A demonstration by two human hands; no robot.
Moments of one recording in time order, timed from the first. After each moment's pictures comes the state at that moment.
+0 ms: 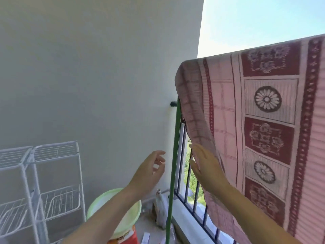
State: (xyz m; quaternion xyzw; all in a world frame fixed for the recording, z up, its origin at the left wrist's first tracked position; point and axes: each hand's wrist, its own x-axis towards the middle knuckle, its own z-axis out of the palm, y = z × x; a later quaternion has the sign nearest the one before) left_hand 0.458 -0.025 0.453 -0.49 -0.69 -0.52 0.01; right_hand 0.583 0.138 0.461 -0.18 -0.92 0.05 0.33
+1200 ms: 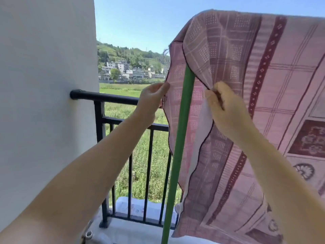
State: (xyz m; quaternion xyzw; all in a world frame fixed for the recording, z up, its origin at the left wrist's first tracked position) left_hand 0.146 0.323 0.587 -0.60 -0.26 -0.62 -0.43; right_hand 0.316 0.228 0.595 -0.44 -0.74 -0.08 0.50
